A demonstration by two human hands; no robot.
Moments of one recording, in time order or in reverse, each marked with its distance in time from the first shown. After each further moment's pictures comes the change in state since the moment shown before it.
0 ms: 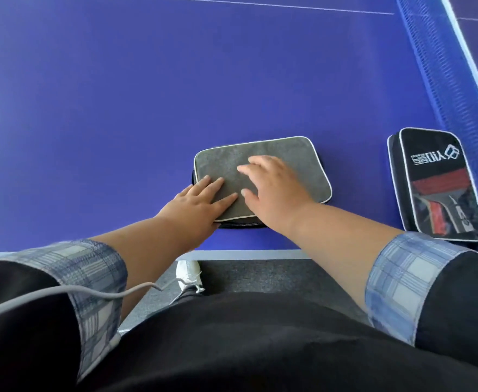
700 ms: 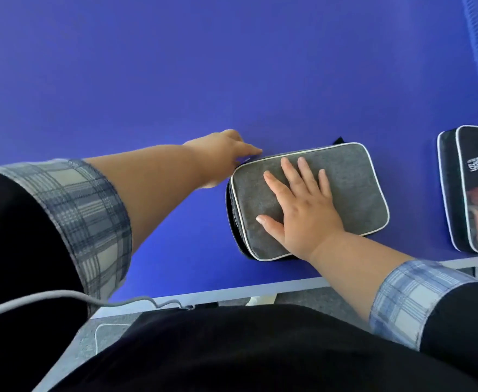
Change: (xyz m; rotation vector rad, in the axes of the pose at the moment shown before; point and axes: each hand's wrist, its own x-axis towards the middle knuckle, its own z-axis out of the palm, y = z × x) left_hand 0.128 -0.131 -0.037 -0.394 -0.128 0.075; right_hand 0.047 -0.016 0.058 -0.336 -0.187 0.173
